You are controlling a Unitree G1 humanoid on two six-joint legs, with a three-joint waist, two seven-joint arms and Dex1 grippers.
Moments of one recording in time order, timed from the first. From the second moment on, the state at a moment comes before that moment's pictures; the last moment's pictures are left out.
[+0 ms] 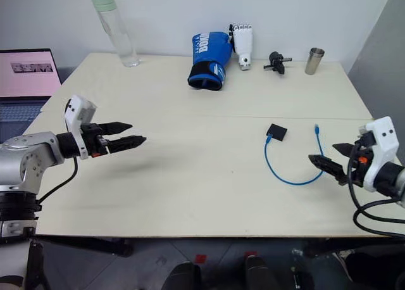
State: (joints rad) left arm -0.62 0.88 0.15 0.33 -0.43 0.60 -1.09; right arm -0.18 -0.86 -0.59 -0.44 0.76 1.14 0.62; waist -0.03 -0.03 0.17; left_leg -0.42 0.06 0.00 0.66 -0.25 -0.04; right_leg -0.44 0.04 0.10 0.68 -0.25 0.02
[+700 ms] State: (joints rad) left arm -0.61 0.88 0.14 0.33 -0.42 0.58 -1.11; right arm -0.18 -0.85 -0.55 -0.41 0.75 1.08 0.59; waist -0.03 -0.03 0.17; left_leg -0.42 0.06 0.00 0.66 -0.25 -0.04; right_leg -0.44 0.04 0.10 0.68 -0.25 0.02
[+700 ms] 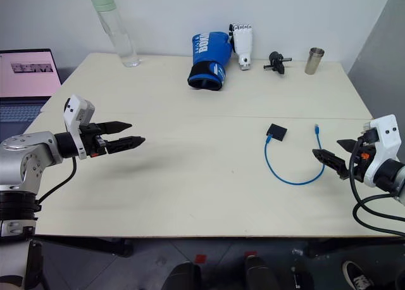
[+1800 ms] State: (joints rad) left arm -0.70 0.74 -0.04 0.15 -0.42 0.45 -1.30; right arm -0.58 -0.28 -0.11 -0.23 0.49 1.11 0.00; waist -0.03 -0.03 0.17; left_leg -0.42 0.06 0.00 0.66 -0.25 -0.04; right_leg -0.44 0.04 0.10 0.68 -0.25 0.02
